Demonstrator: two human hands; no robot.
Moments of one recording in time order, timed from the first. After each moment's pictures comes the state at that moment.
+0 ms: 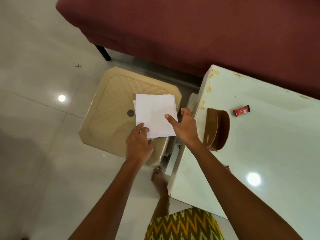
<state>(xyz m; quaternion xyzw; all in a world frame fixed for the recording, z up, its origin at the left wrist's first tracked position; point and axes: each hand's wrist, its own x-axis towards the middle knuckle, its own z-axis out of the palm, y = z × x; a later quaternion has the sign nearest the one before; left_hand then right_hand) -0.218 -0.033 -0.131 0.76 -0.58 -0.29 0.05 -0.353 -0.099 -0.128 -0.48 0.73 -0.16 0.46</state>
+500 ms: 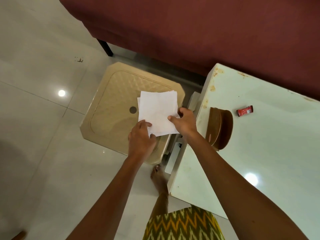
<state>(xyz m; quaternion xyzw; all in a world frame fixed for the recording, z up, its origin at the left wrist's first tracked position) -0.221 -0.040 -0.125 0.79 -0.50 -0.34 0.12 -0.345 -0.109 -0.136 -0.44 0.74 -0.15 0.49</state>
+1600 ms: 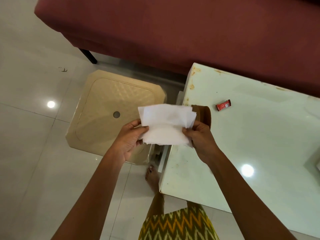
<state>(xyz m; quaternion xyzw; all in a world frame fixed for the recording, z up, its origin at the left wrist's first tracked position) -0.231 -0.065 -0.085 0.65 -0.16 -0.68 0.30 -0.430 -0.058 -0.075 -0.29 0.65 -0.32 0.63</state>
